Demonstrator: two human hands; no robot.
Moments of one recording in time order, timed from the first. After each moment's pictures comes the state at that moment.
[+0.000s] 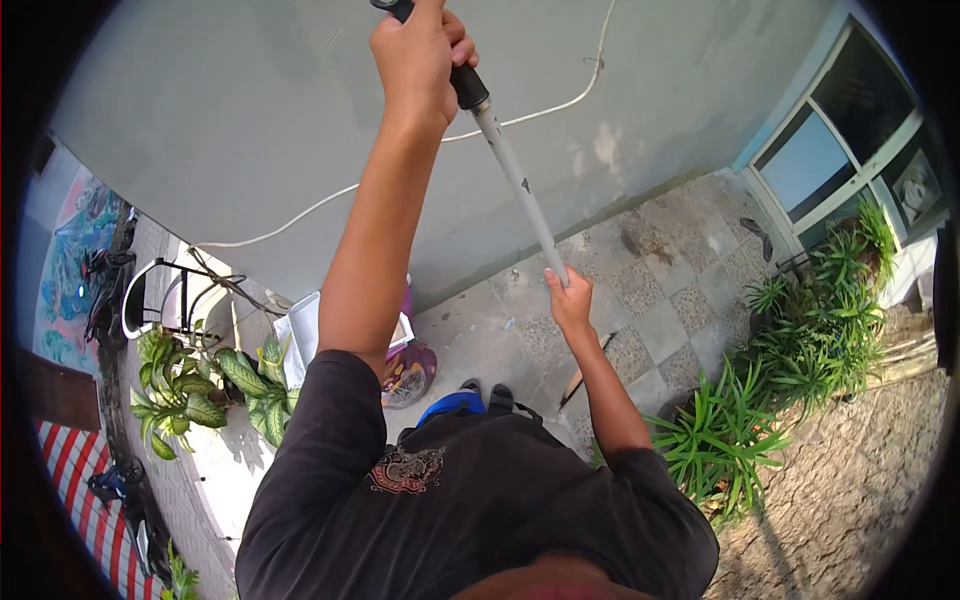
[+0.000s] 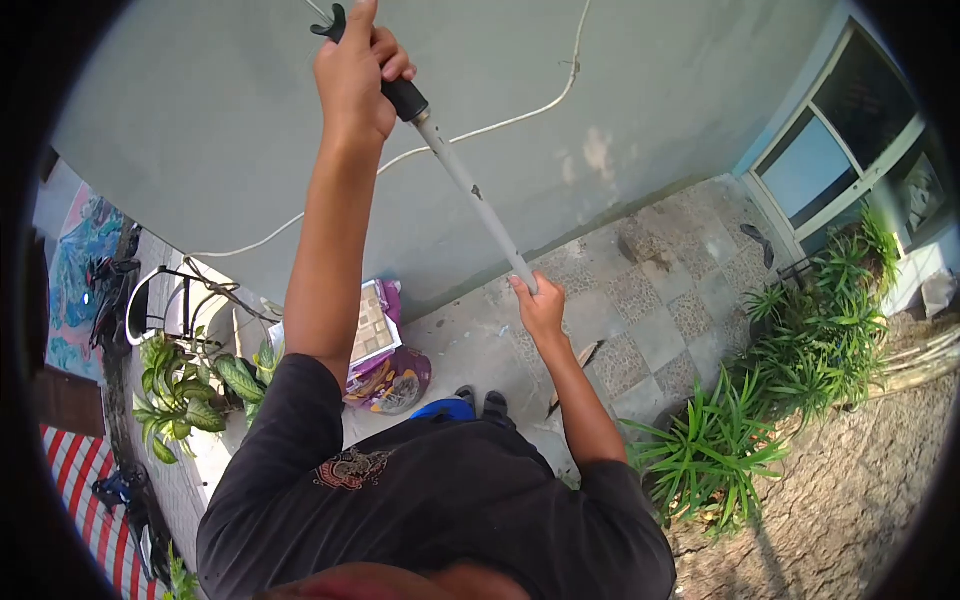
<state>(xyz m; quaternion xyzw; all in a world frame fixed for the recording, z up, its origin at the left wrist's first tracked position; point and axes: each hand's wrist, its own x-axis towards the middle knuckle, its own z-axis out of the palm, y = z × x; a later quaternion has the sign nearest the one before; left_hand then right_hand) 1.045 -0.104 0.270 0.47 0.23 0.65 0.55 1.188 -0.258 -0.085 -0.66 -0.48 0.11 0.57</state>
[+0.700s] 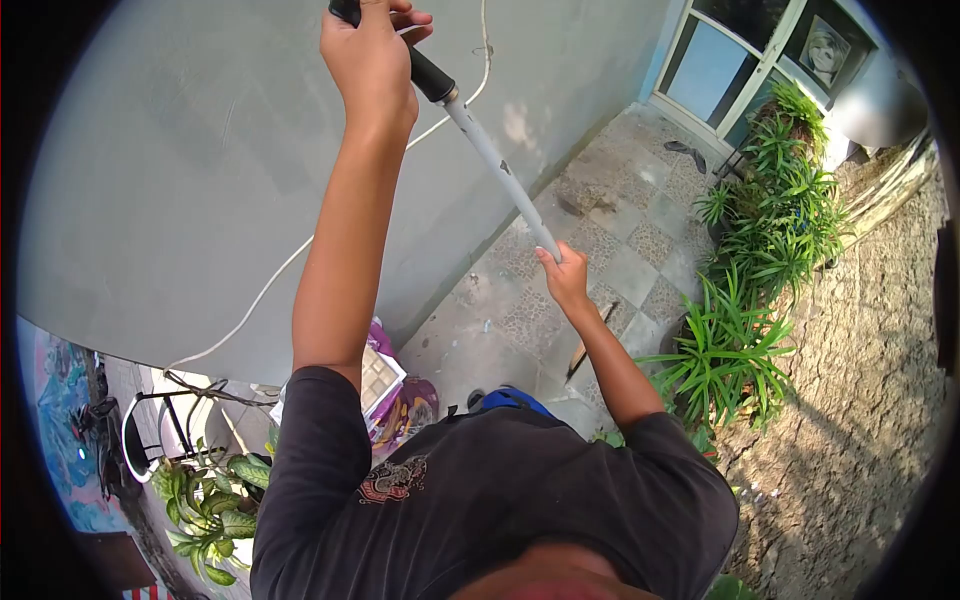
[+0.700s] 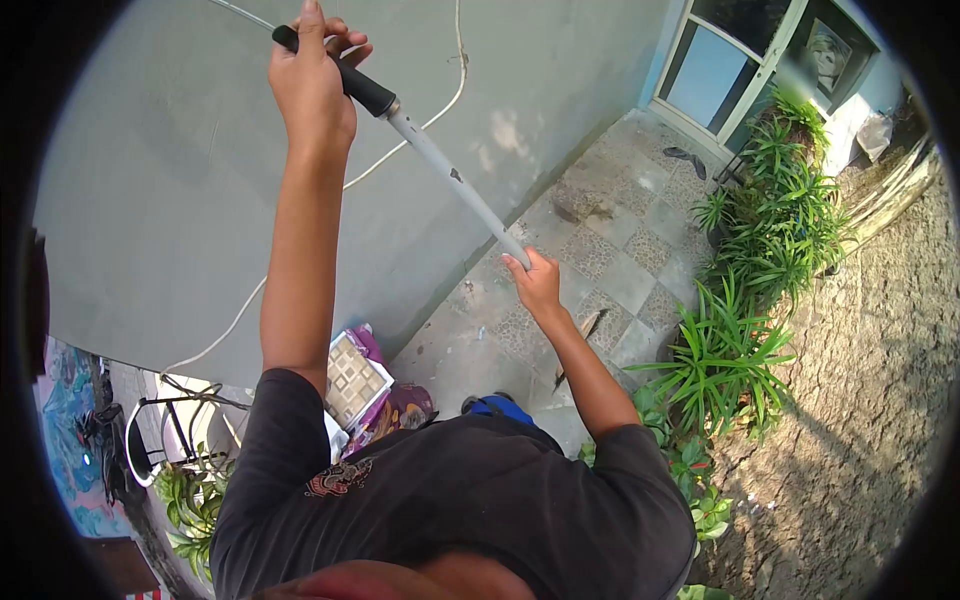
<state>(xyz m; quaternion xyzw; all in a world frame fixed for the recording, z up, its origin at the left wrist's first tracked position) 1.099 -0.120 0.281 0.47 0.12 0.71 0.51 1.203 -0.280 -0.066 -0.69 -0.42 0.02 0.59</state>
